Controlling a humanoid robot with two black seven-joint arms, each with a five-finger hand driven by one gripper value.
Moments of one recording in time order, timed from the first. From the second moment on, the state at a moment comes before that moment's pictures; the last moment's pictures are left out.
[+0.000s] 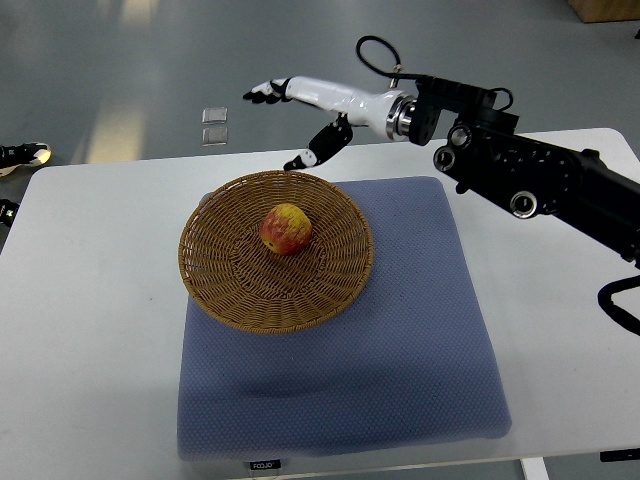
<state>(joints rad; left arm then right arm) -0.02 0.00 -0.11 -0.13 0.07 -0.05 -0.03 1.14 -0.16 0.50 0.81 -1.24 0.17 0.28</state>
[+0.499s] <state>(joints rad) -0.02 0.00 -0.11 -0.13 0.07 -0.05 -0.03 0.95 -0.26 0.63 0.79 -0.43 0.18 0.28</state>
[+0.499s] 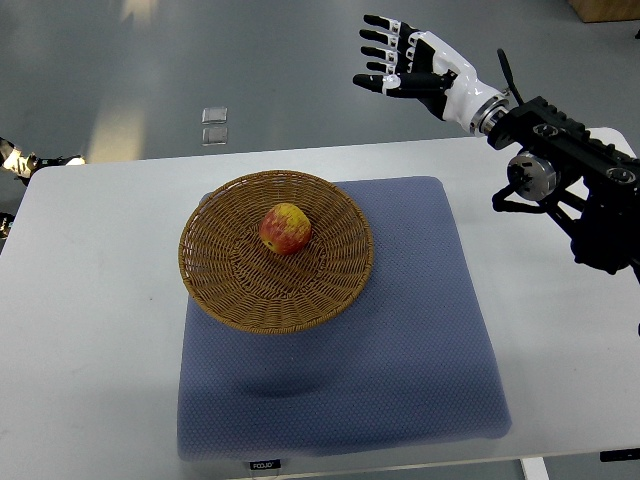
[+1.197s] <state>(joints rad) -0.02 0.00 -0.11 -0.13 0.07 -0.05 -0.03 0.71 -0.18 0.87 0.72 -0.14 0.16 0.29</state>
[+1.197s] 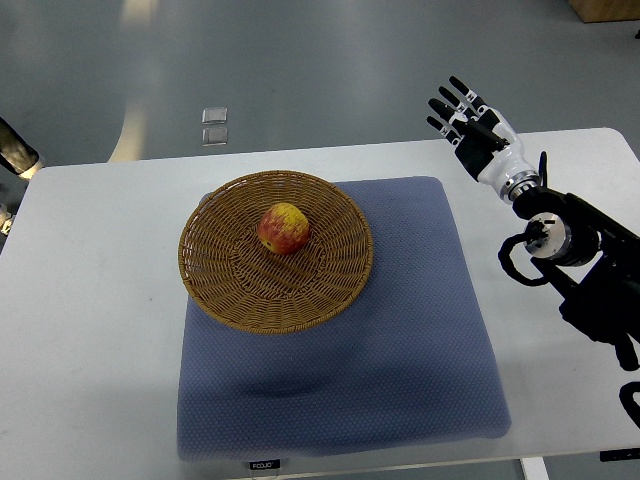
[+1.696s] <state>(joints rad) -0.02 0.00 -0.11 -0.13 0.07 -0.05 -0.03 0.67 -0.15 0.87 0.71 -0.07 0.16 0.35</state>
